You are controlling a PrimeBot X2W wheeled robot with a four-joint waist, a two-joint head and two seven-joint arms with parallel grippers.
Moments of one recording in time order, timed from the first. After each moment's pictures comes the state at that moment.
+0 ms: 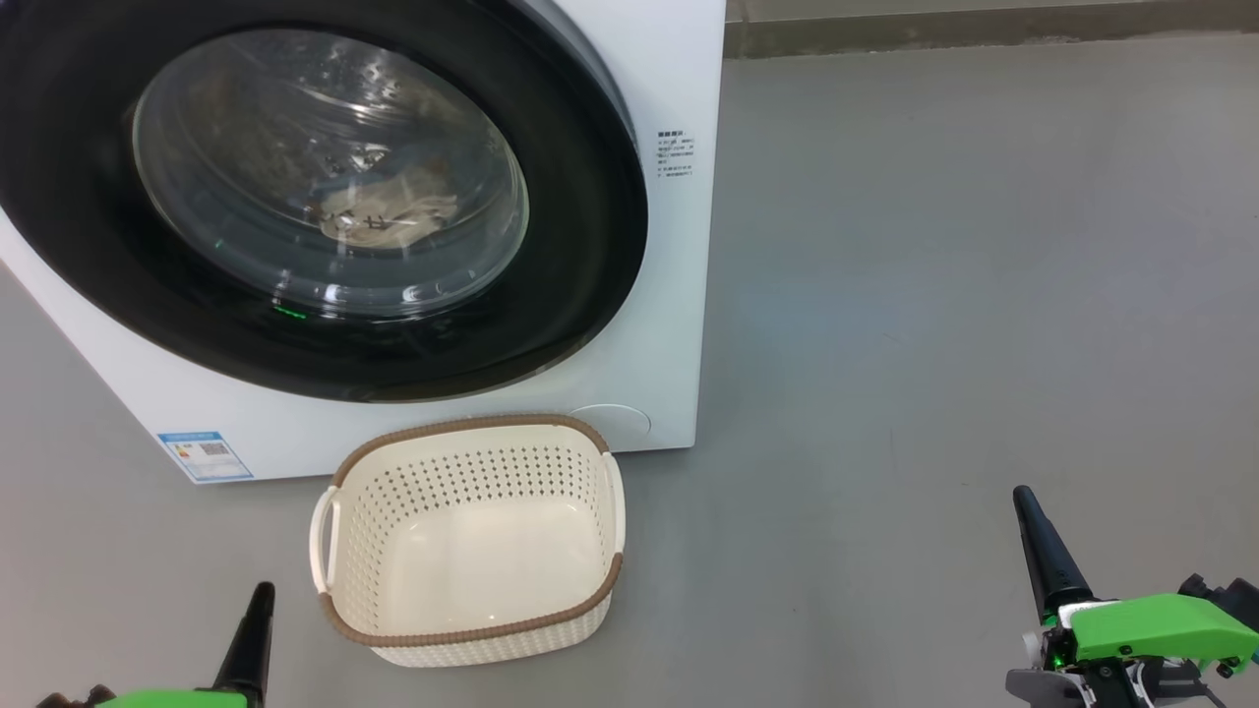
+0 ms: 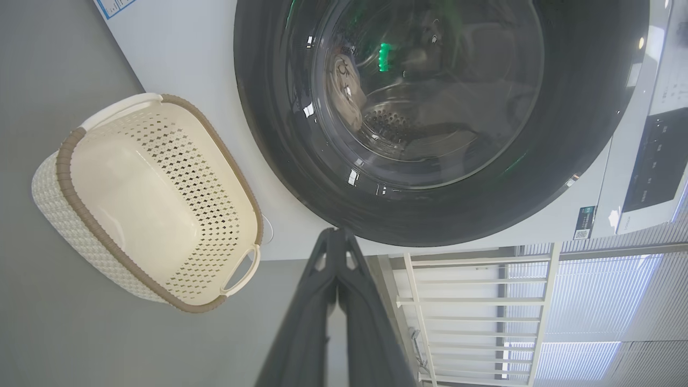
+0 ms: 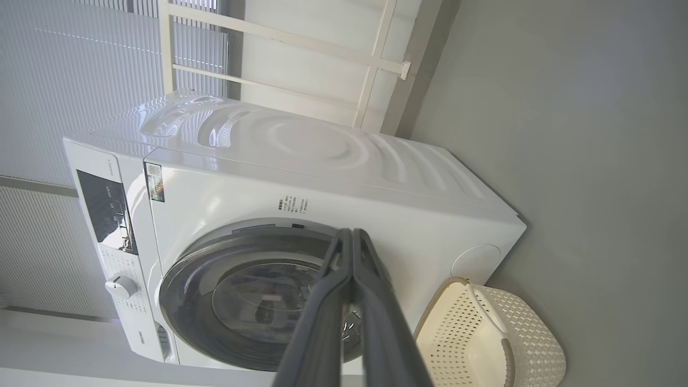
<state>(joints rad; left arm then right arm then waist) -0.04 0.05 0.09 0.29 -1.40 -0.13 0.05 -0.12 -0.05 -0.11 0.32 1.39 0.13 0.05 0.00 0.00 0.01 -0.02</state>
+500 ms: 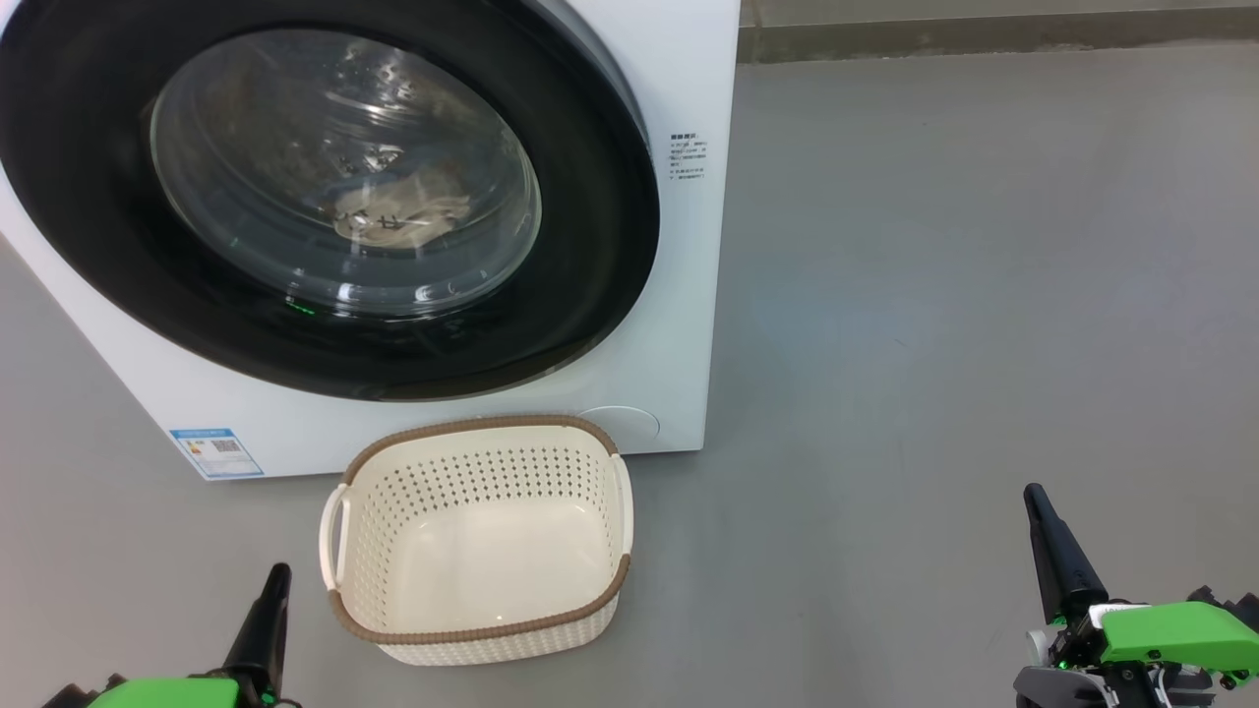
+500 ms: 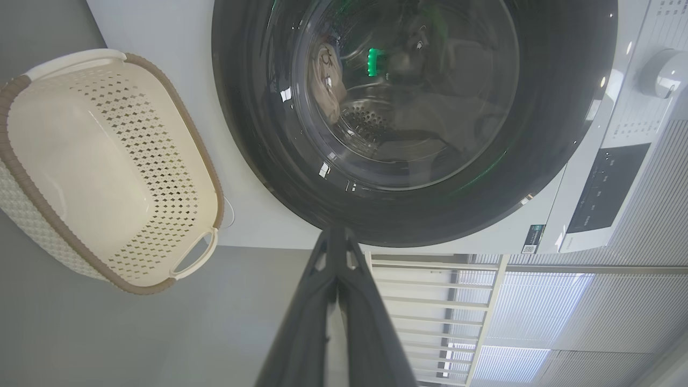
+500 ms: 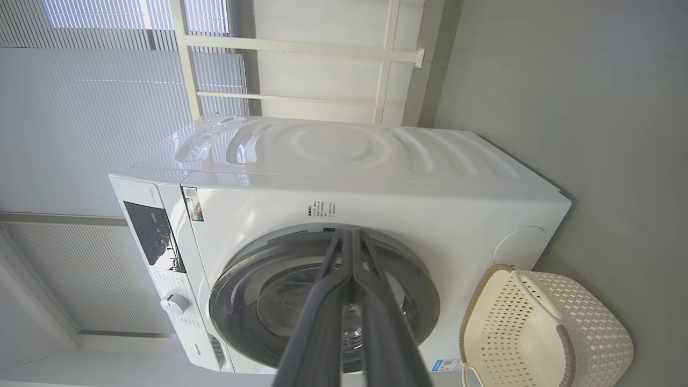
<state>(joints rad) -0.06 0.04 0.09 0.28 -1.55 -0.13 0.10 -0.10 -0.05 -0.13 0.29 1.55 0.13 0.10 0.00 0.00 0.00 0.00</state>
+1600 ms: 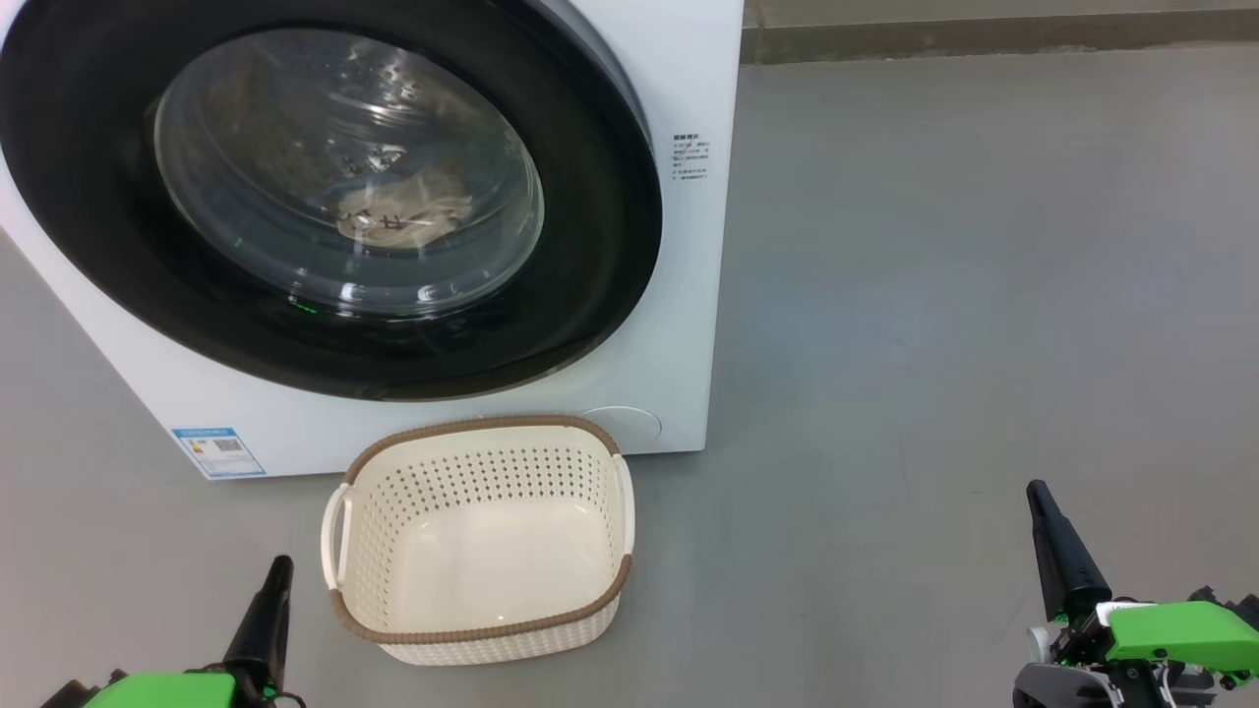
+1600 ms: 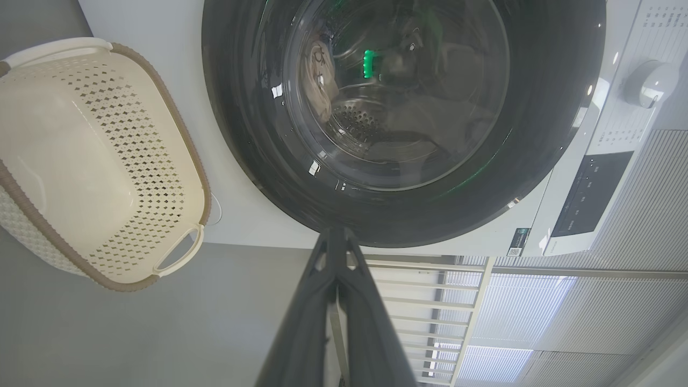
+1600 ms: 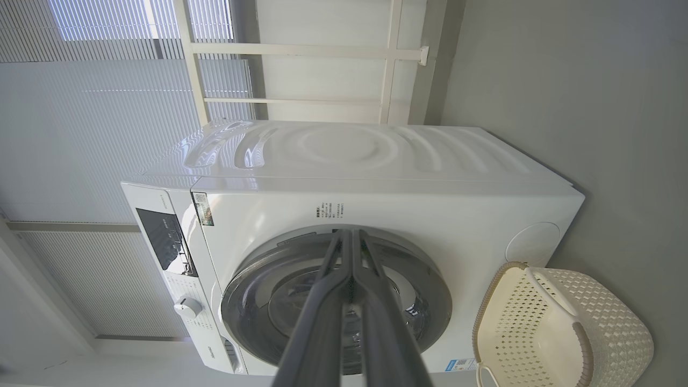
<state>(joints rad) -0.07 0.04 0.08 0.27 -1.60 -0.13 0.11 -0.10 -0.05 -0.14 0.28 1.60 0.13 0.11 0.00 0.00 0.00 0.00</state>
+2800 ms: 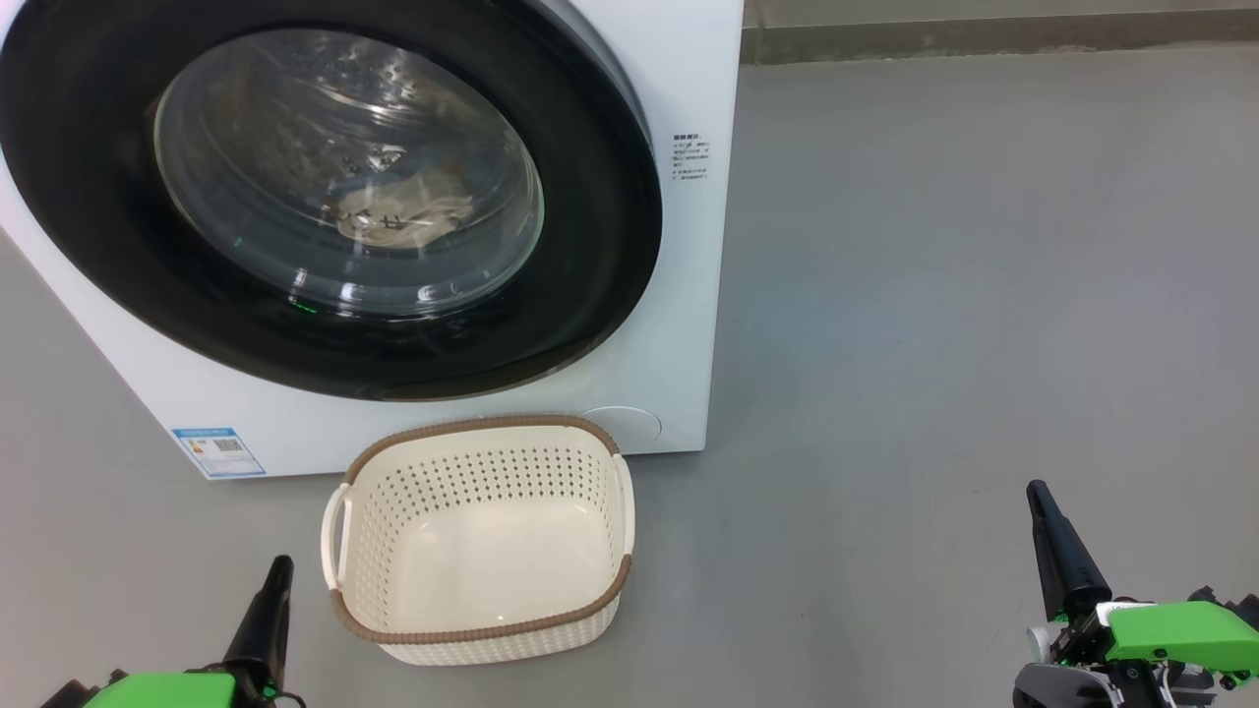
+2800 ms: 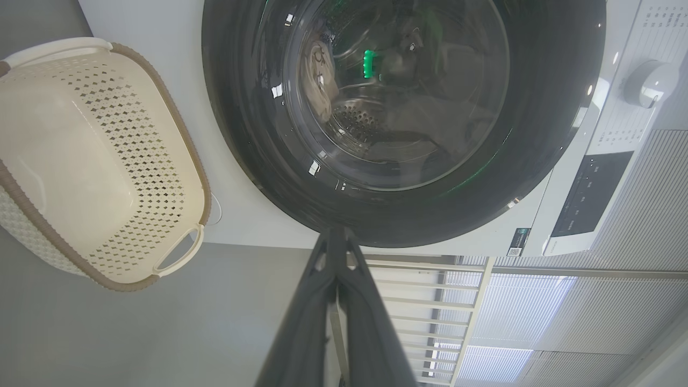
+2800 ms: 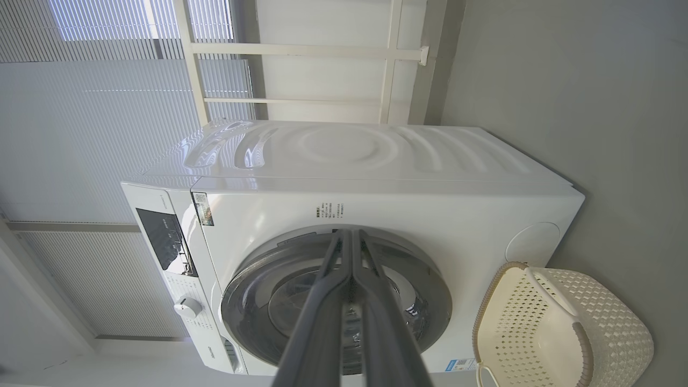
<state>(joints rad) -0.07 0.04 0.08 0.27 -1.60 -0.13 0.11 -0.10 -0.05 -0.14 0.28 1.60 0.13 0.11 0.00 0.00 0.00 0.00</state>
